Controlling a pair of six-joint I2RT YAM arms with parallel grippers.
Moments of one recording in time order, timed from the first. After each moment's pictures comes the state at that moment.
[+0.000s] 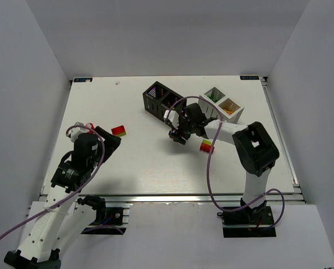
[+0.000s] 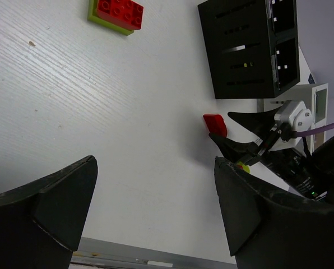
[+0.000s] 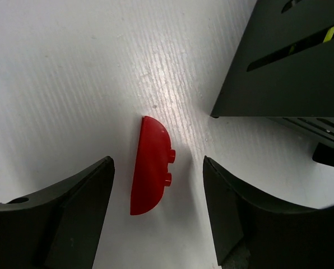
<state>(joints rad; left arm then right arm) -0.35 0.65 0.80 -0.76 -0.25 -1.02 0.59 1.89 1.16 -0.07 -0.41 -0.63</state>
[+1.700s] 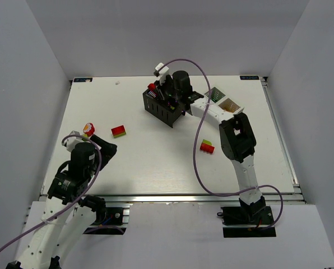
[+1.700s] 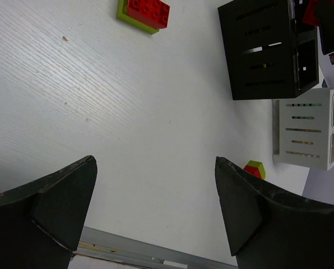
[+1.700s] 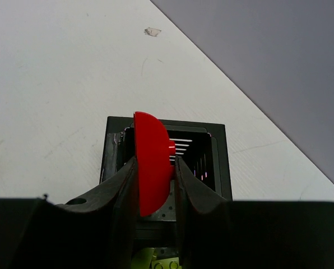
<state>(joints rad) -0.35 0.52 0.74 -0.85 -0.29 -1.01 0.60 2.22 1.83 0.16 -0.27 -0.24</state>
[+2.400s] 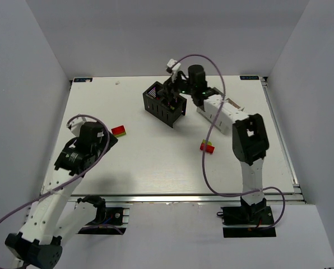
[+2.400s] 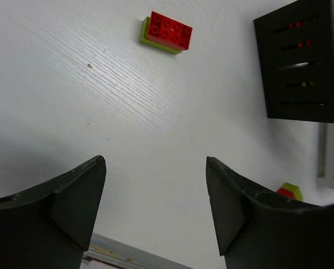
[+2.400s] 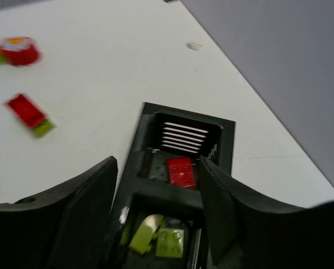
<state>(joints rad) -0.35 0.80 0.93 -0.89 -0.37 -0.96 0.52 2.13 1.76 0.14 -0.50 -0.25</state>
